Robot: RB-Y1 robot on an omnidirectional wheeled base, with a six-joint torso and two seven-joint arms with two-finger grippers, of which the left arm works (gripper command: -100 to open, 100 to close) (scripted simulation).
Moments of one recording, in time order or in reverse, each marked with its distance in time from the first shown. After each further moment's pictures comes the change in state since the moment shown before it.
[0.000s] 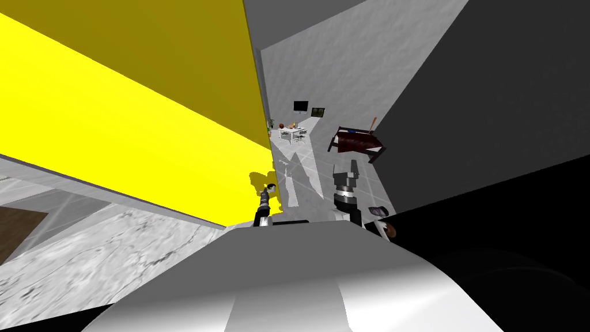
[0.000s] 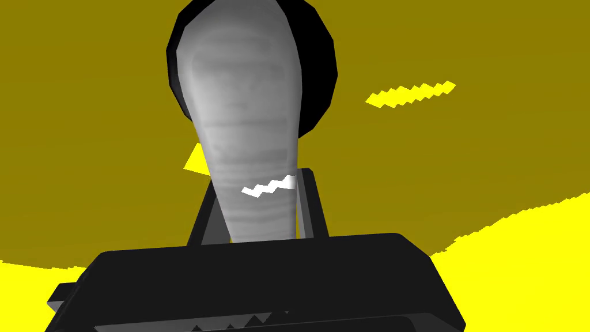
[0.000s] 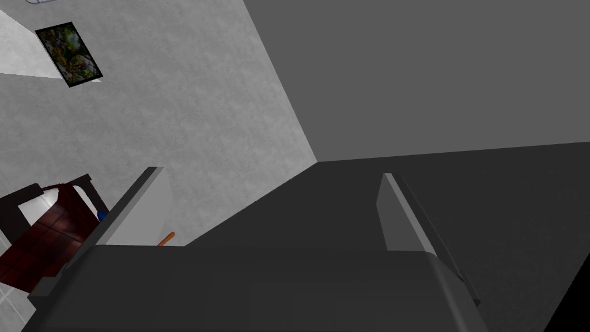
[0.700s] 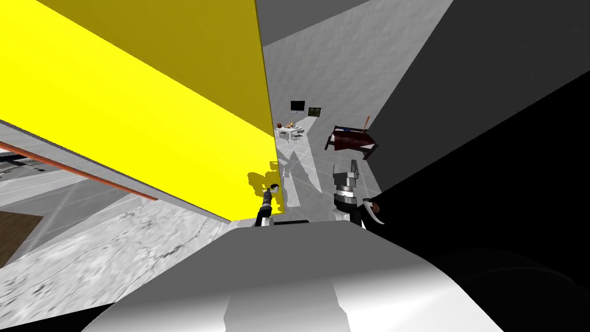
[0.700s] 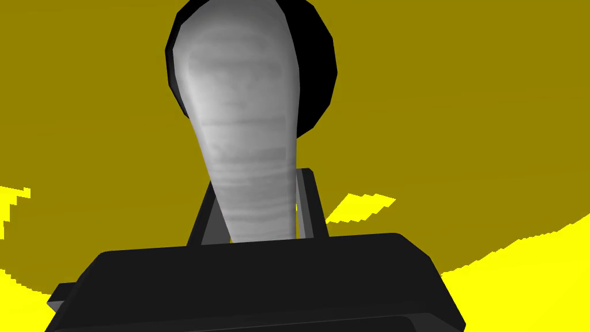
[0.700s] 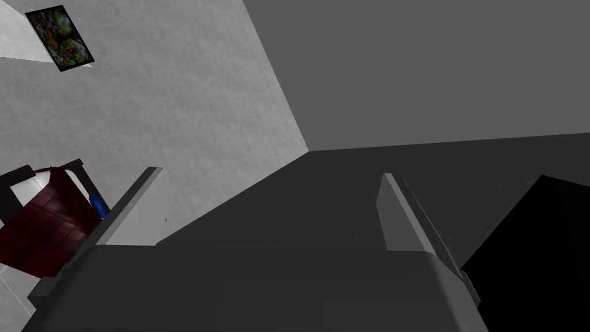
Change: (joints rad) arm -0.007 0.008 -0.060 0.011 -0.036 -0.002 0.028
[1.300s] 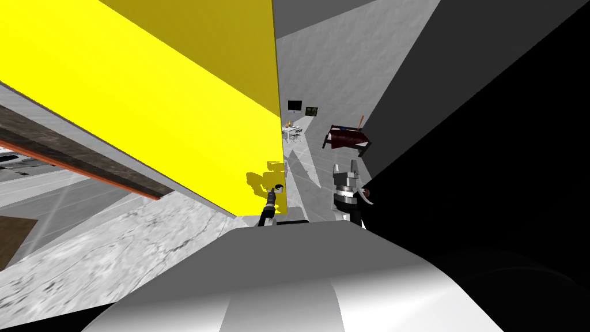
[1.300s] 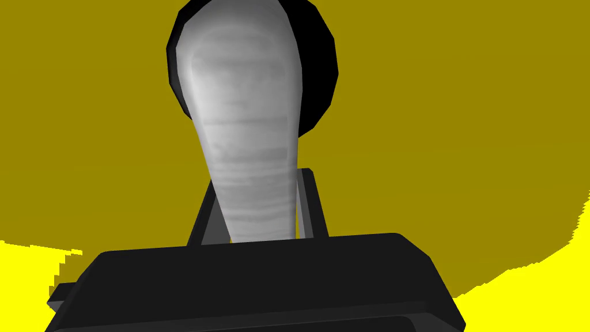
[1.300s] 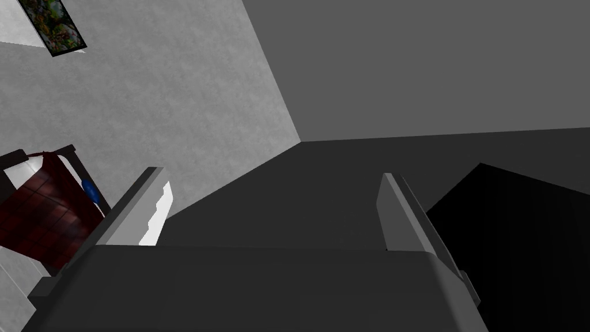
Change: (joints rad) arm -0.001 -0.017 -0.061 0.001 -0.033 0.004 0.020
